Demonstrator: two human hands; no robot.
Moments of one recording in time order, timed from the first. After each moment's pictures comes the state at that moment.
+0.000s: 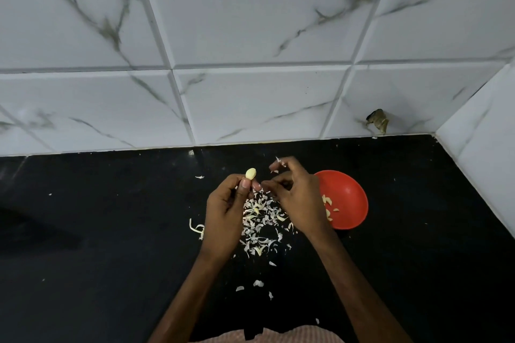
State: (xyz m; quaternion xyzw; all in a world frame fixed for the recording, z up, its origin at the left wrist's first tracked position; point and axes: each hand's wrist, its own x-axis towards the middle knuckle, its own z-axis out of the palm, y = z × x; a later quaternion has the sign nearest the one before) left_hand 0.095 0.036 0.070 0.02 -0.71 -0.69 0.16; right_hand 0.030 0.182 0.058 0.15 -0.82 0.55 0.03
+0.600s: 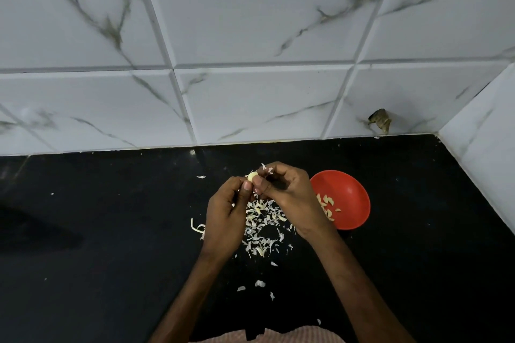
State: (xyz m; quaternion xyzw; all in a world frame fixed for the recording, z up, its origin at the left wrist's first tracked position) left_hand 0.096 0.034 0.066 0.03 -0.76 -0.64 0.15; right_hand 0.036 0.167 0.078 0.14 -0.68 0.71 -0.11
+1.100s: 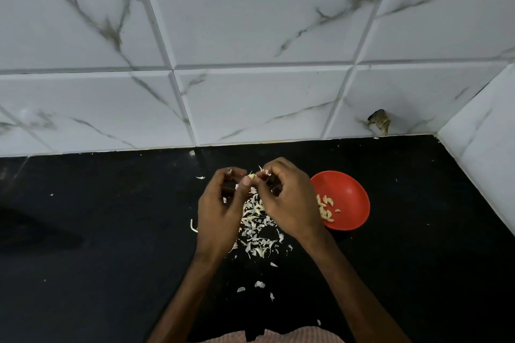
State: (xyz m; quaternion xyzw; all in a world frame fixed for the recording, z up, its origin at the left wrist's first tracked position) left_hand 0.098 0.028 0.076 0.09 -0.75 -0.62 0.18; right_hand 0.044 0.162 0.088 0.20 -0.85 0.47 0.07
